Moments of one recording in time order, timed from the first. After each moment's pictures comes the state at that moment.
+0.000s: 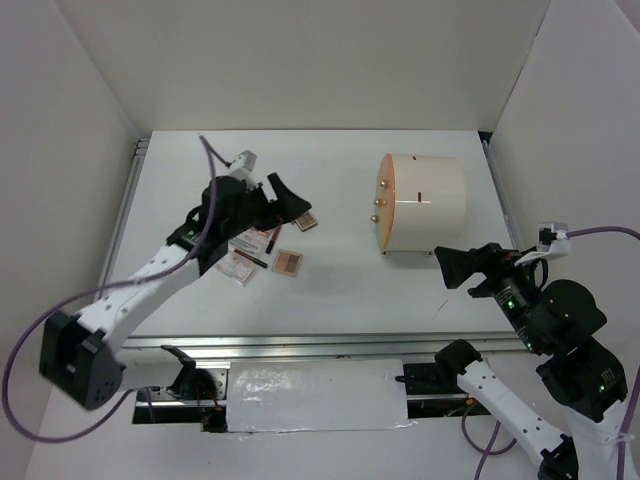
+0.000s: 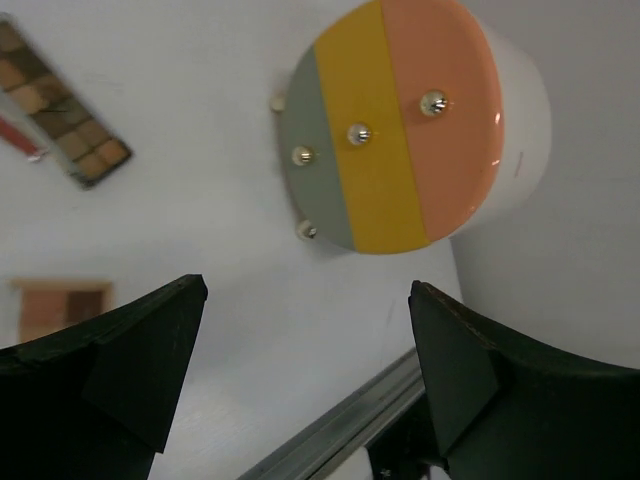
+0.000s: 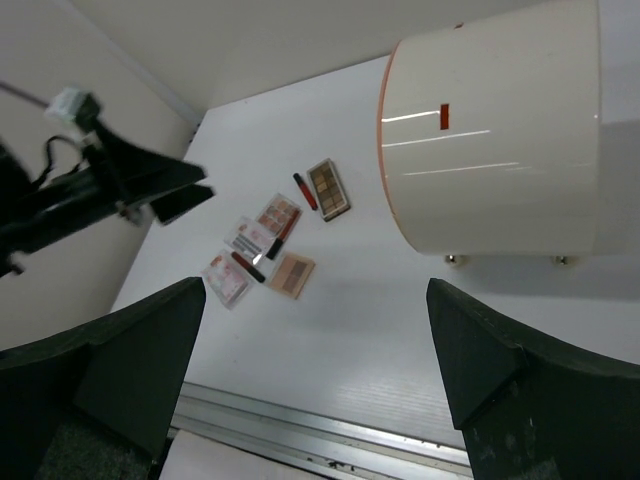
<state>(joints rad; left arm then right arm) -0.51 1.18 0.97 -0.11 0.11 -0.79 0.52 0.40 1.16 -0.86 0.24 0.53</state>
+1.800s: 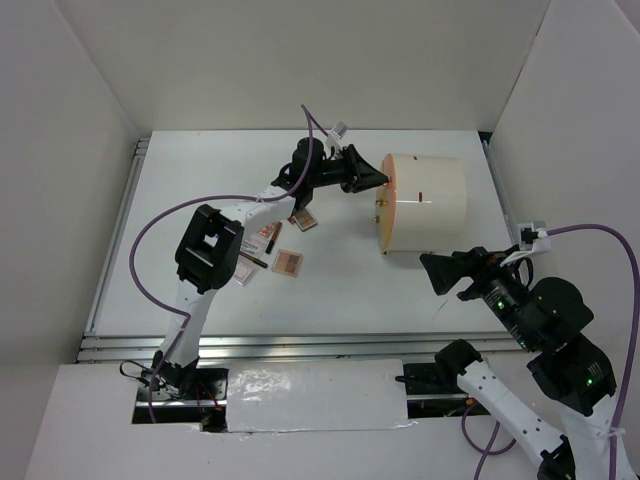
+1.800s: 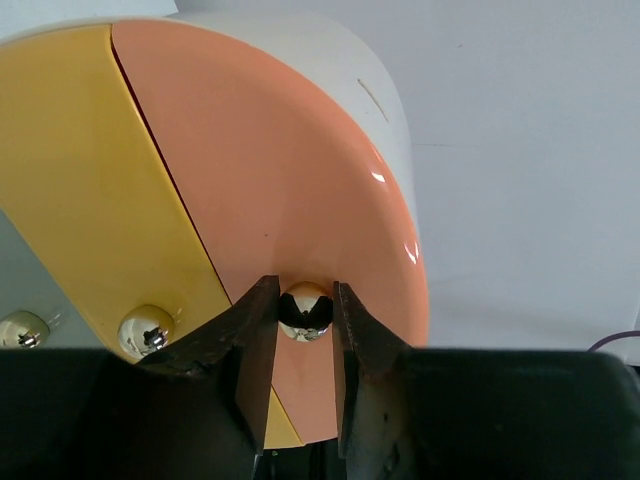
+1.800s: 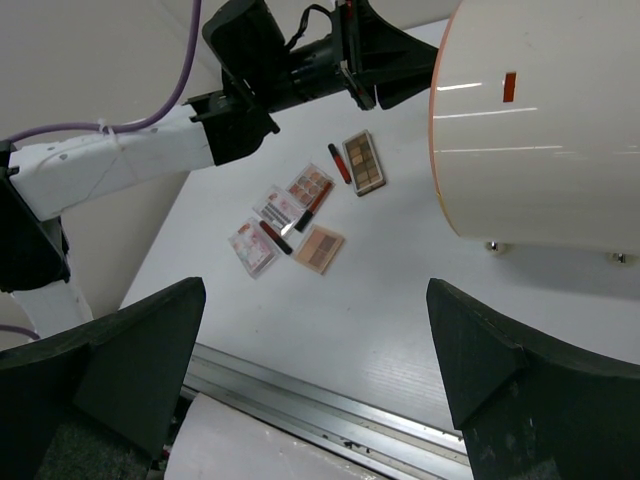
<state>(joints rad) -0.58 2.23 1.76 0.41 0.66 -1.20 0.52 0.38 1.09 -0.81 0.11 0.54</state>
